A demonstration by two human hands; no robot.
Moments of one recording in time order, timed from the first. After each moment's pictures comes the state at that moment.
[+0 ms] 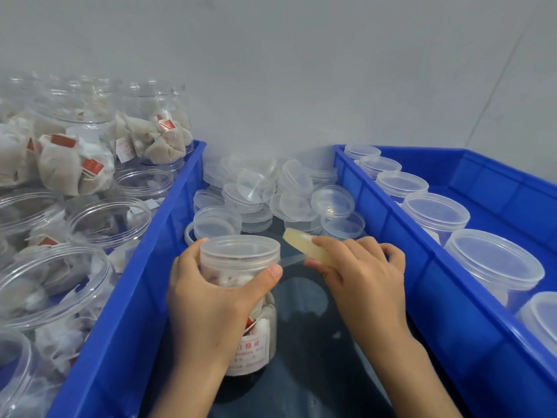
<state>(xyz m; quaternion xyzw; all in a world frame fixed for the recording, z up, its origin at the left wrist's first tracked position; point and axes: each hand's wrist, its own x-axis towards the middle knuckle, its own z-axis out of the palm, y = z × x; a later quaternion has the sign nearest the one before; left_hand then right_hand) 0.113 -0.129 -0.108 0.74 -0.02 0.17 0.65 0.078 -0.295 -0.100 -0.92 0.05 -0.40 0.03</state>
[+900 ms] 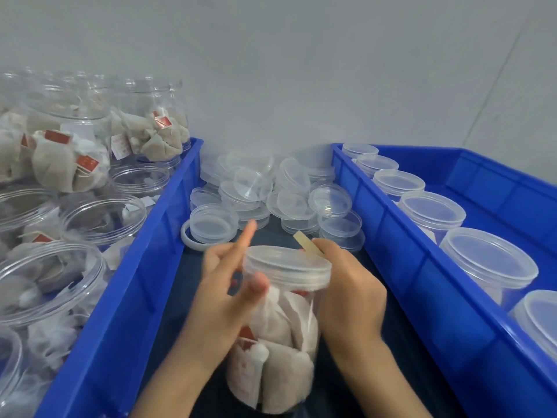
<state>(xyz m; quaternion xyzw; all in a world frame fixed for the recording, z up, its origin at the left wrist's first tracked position) 0.107 -0.124 -0.097 0.71 -0.25 -0.01 0.66 0.078 -0.273 -0.107 -0.93 0.15 -0.27 0.20</state>
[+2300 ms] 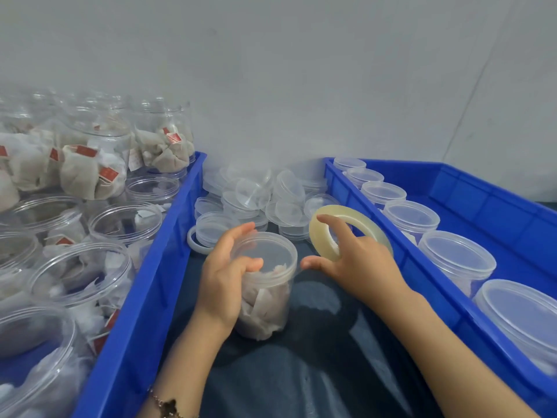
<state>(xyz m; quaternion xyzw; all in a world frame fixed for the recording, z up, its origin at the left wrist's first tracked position) 0.123 -0.132 -0.095 0.66 -0.16 0.03 0.74 0.083 -0.319 -0.073 -0.98 0.04 -0.19 0.09</state>
